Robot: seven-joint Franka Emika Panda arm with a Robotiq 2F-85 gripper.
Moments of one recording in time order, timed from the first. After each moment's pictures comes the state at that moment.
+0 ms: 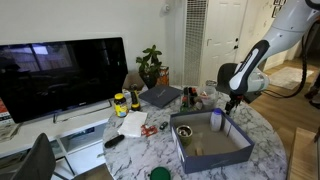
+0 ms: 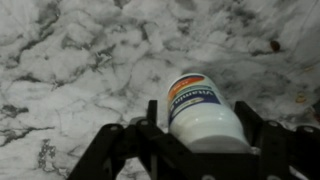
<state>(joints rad) -0.38 0.53 -0.04 -2.35 0.16 2.96 -0.44</state>
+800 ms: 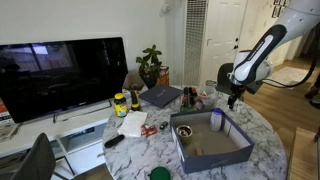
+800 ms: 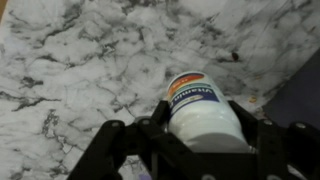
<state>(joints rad) -0.32 0.33 -0.08 -2.42 -0.02 2.79 -0.38</state>
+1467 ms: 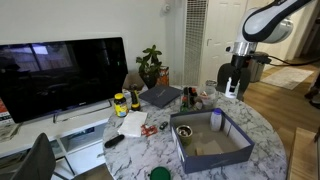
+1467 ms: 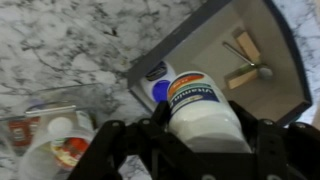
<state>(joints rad) -0.11 -0.21 -0.07 -2.52 0.20 2.29 -0.60</state>
